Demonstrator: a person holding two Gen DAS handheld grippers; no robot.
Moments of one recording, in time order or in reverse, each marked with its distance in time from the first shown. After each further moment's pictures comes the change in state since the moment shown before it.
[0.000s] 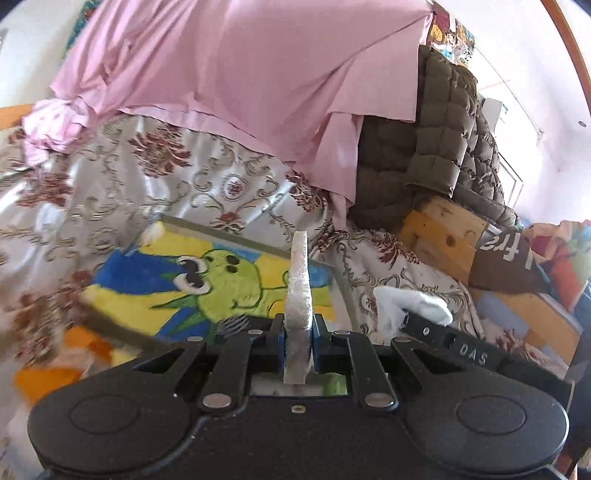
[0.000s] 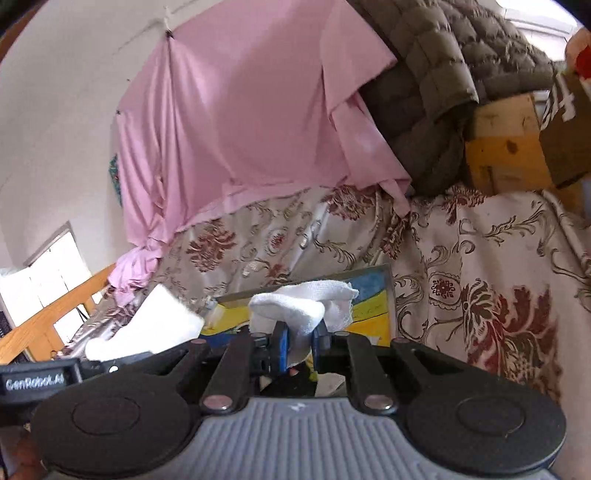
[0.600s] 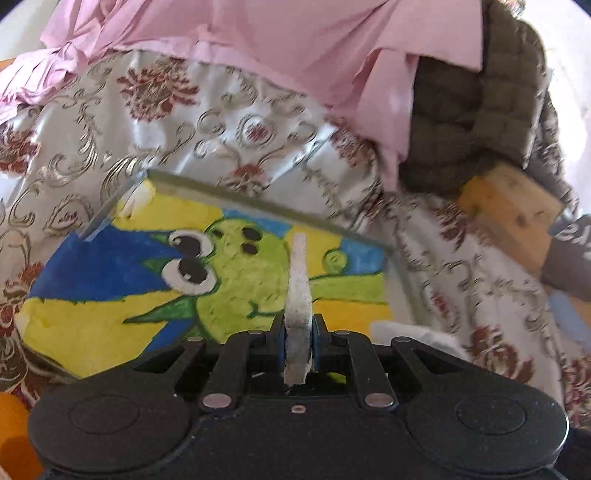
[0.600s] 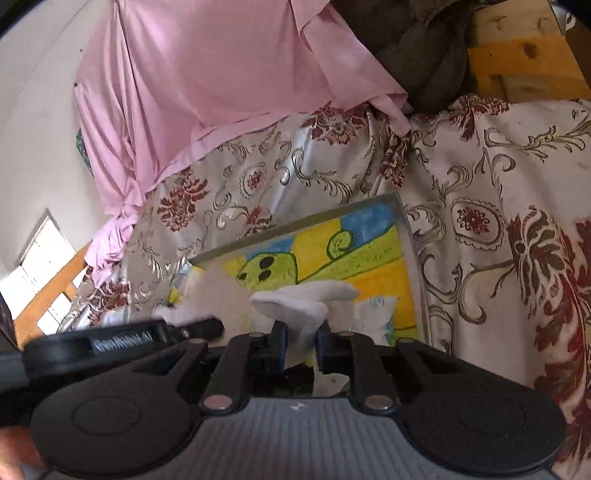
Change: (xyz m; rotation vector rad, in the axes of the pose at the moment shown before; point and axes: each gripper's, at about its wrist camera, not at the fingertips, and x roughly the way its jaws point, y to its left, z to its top) left arm 0.142 0.035 0.021 -0.040 0.180 0.095; right arm 0.096 -0.019 -0.011 0.119 0.193 0.009
